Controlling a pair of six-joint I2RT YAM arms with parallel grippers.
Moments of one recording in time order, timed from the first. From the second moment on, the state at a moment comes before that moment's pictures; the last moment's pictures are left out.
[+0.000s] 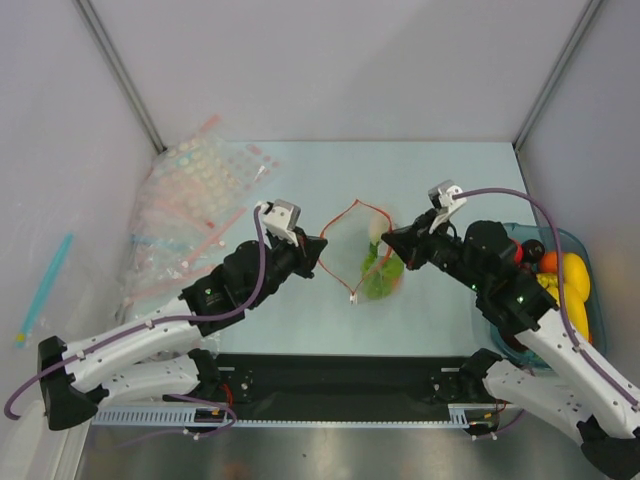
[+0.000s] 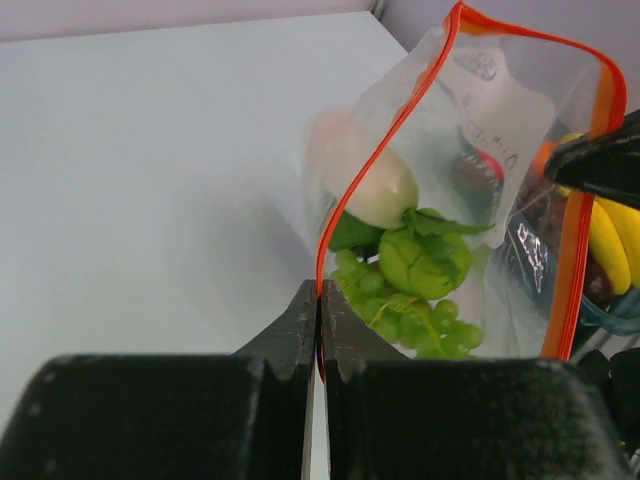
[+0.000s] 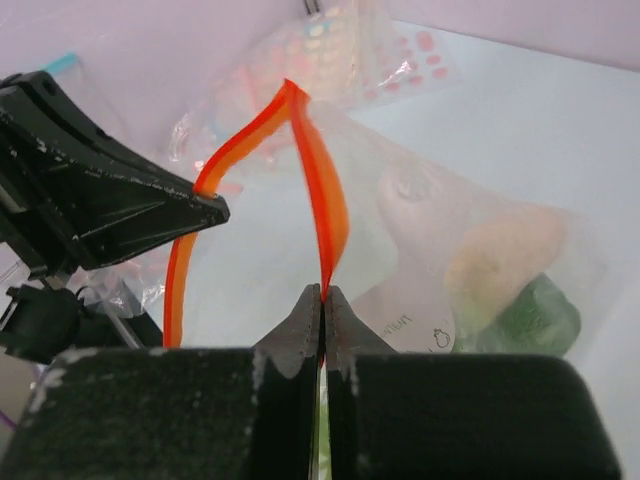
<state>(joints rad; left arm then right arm) -1.02 0.95 0.84 -0.03 -0.35 -0.36 0.69 0.80 0.94 -0.30 -0.12 0.26</state>
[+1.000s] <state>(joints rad) -1.01 1.05 0.81 -0.05 -0.49 -0.39 0.63 1.00 0.97 -0.34 0.08 0.30</state>
